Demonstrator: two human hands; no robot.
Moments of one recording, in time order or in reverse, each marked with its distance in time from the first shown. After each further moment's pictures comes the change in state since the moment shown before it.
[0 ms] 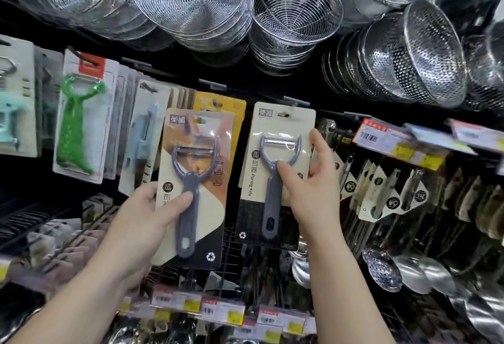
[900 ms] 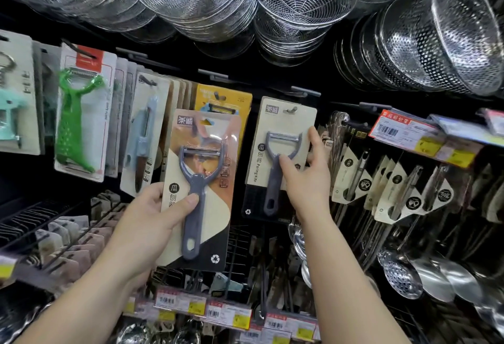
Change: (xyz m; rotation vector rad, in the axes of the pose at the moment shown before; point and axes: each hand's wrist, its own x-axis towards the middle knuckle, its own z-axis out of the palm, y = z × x) left_hand 0.009 -0.010 0.007 0.052 0.070 -0.040; right_hand 0.040 0.042 0.017 -0.152 0.066 0.057
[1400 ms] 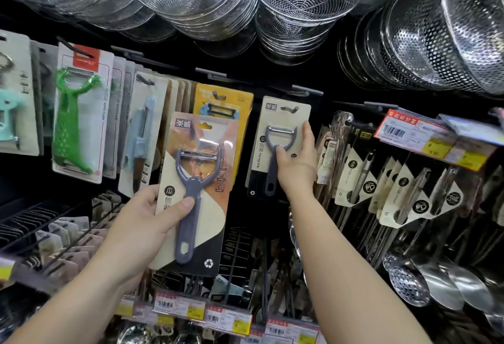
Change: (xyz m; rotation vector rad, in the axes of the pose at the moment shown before) left_hand 0.007 -0.005 -0.005 0.042 0.004 0.010; right_hand 0.044 0.019 0.028 -0.083 0.012 0.050
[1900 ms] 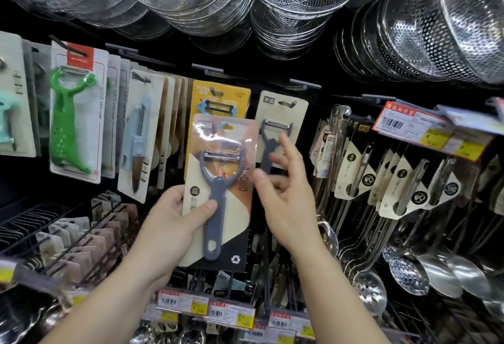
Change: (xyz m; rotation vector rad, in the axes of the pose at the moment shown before) left_hand -0.004 -0.008 0.026 -0.027 -0.085 -0.034; right_hand -0.097 -0.027 -0.025 0.092 -0.259 -0.196
